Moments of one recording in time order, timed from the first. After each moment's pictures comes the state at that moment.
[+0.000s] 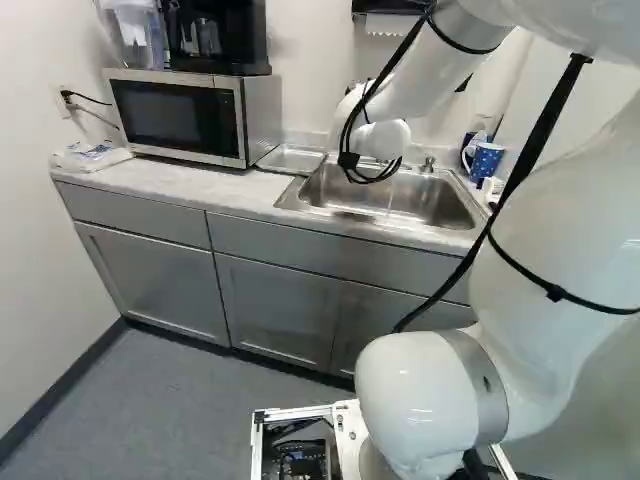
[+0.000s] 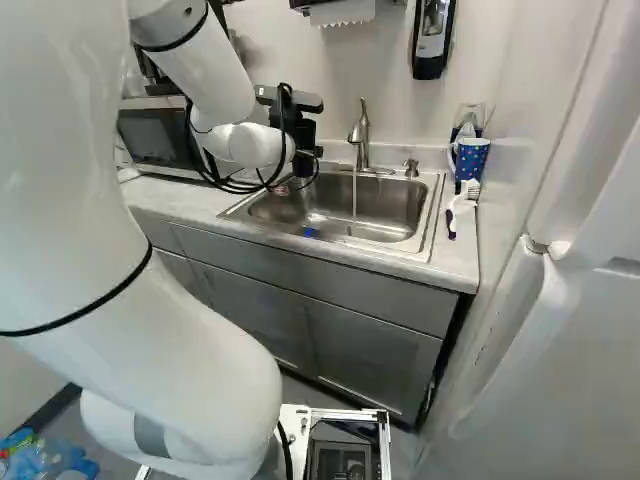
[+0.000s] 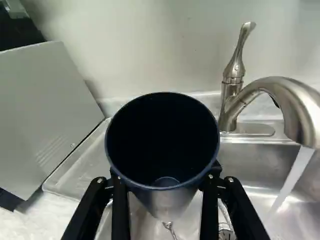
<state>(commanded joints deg) -1.0 2.2 -43.0 7.7 29.2 1.2</state>
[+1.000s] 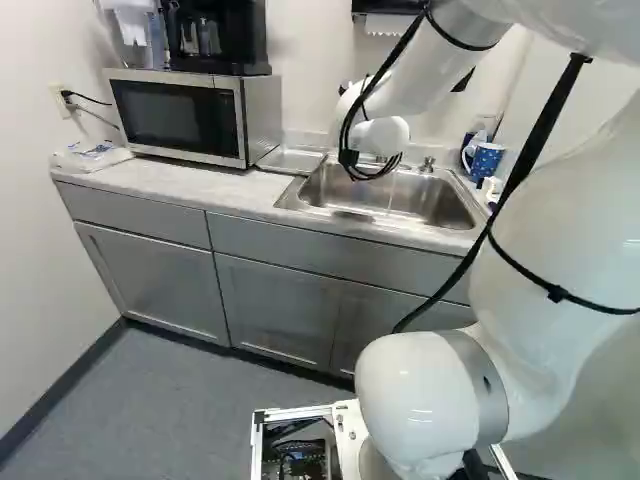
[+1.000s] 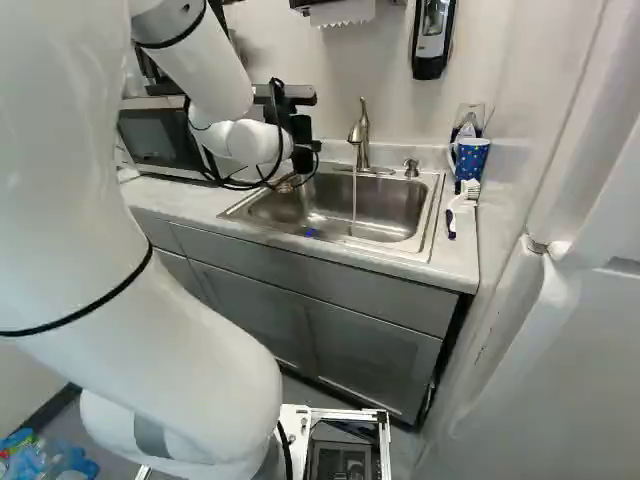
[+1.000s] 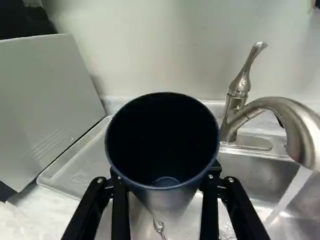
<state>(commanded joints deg) 0.1 1.8 -44.7 7.7 29.2 -1.8</state>
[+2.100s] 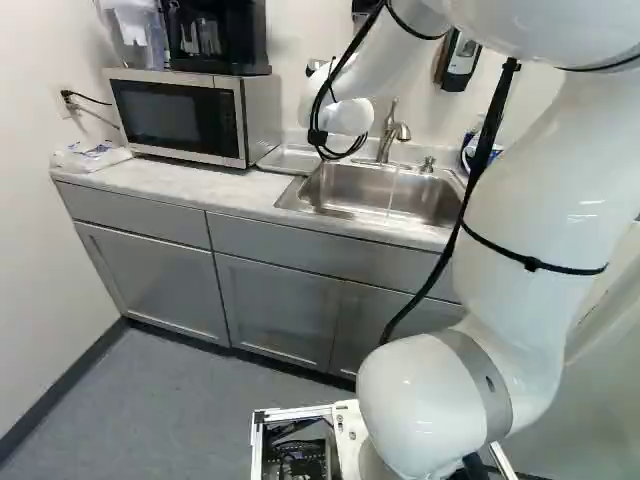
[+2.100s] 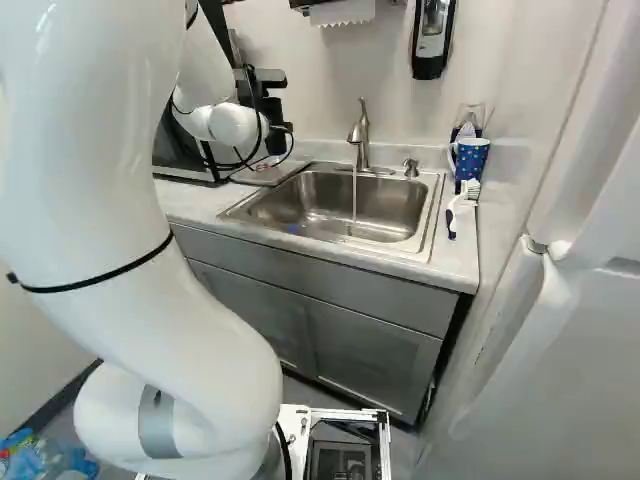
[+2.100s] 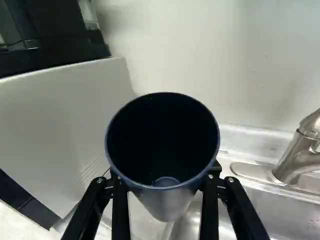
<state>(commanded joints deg) 8.3 -6.3 -56.6 7.7 29.2 -1.8</state>
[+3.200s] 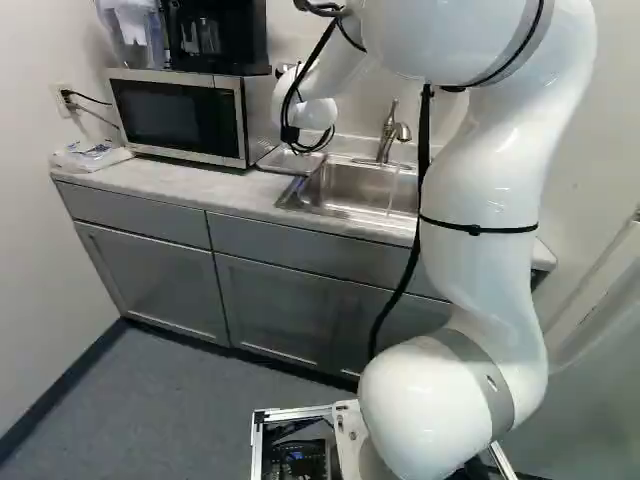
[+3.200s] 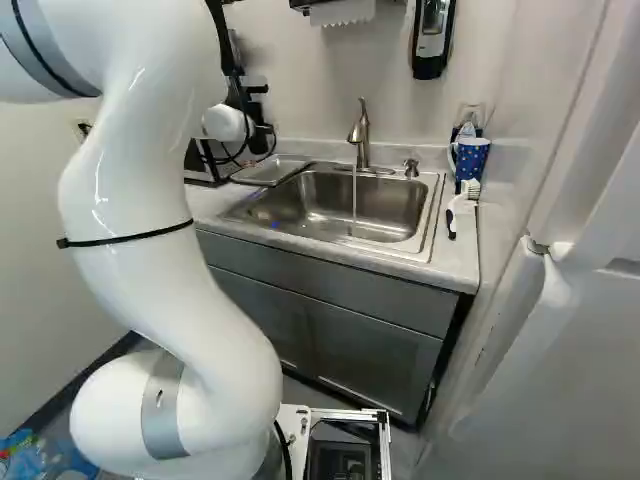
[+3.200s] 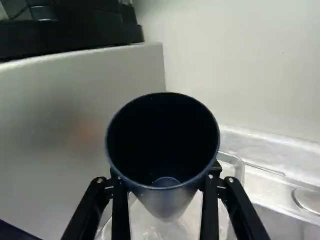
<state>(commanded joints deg) 13.6 -18.9 -70.6 7.7 25.5 -1.8</state>
